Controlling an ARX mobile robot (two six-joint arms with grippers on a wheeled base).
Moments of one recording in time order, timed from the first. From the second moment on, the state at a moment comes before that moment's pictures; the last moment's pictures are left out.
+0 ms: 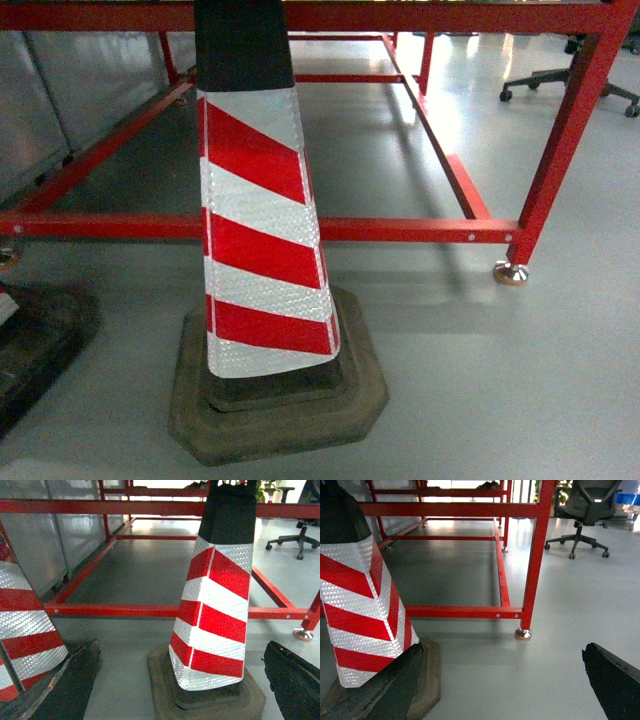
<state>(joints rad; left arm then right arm) 0.00 0.01 0.01 0.00 0.00 0.00 0.00 0.01 0.01 -0.01 0.00 0.00</state>
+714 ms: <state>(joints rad) 0.00 0.01 0.01 0.00 0.00 0.00 0.00 0.01 0.01 -0.01 0.00 0.00</state>
